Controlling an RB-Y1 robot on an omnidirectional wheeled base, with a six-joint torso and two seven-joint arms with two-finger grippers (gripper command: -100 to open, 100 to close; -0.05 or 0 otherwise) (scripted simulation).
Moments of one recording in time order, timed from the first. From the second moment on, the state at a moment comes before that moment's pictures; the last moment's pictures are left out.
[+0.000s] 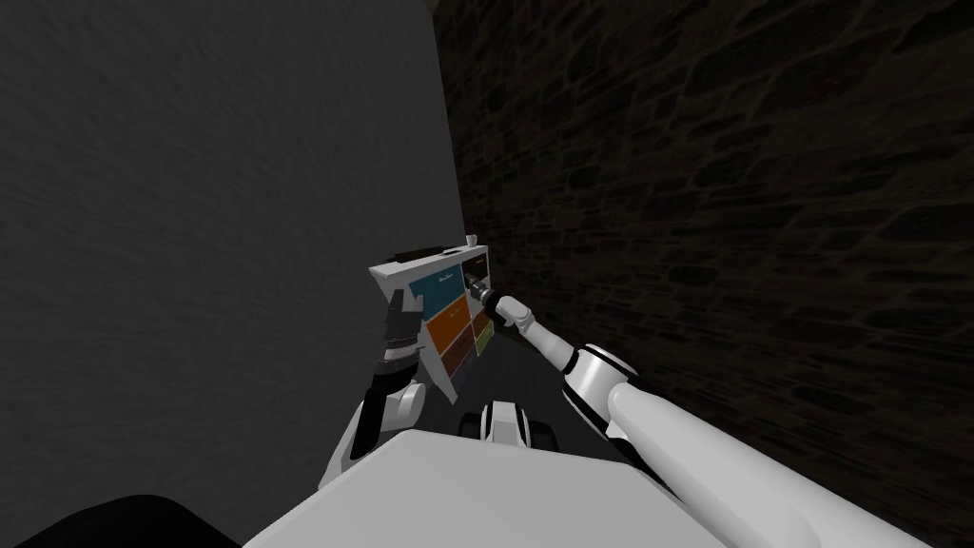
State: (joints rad) left arm 0.45 0.01 0.05 -2.30 0.00 -0.52 -0.02; right arm -0.86 -0.13 0.63 -1.18 1.09 -0.07 1.48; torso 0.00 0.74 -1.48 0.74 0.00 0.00
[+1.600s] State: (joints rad) left arm 0.45 0.01 0.05 -2.30 0.00 -0.52 -0.02; right arm -1.03 -0.09 0.63 -1.06 1.14 -0.16 1.53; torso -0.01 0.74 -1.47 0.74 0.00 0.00
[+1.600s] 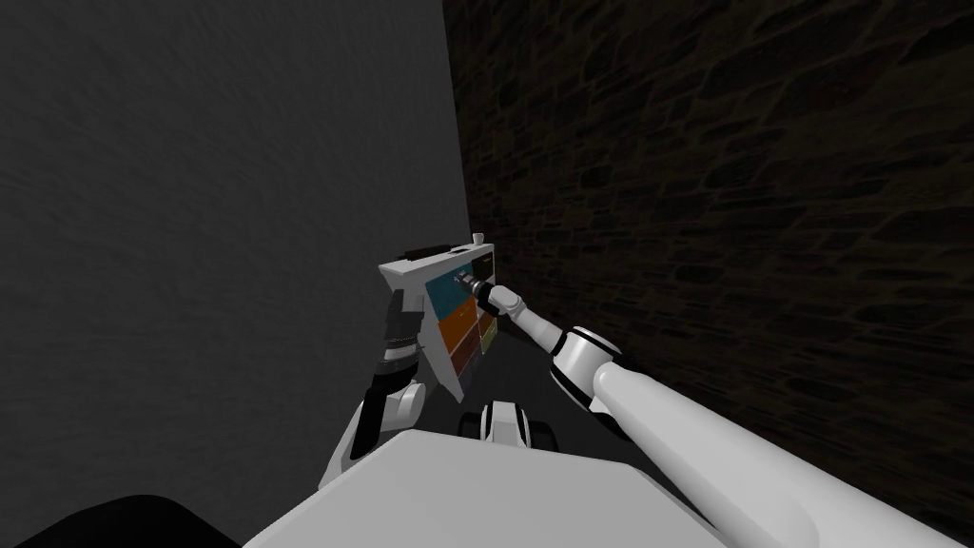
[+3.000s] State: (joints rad) left arm 0.45 0.01 0.05 -2.30 0.00 -0.52 -0.02; right arm -1.18 -0.17 0.65 -1.00 1.10 -0.24 1.41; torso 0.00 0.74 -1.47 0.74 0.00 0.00
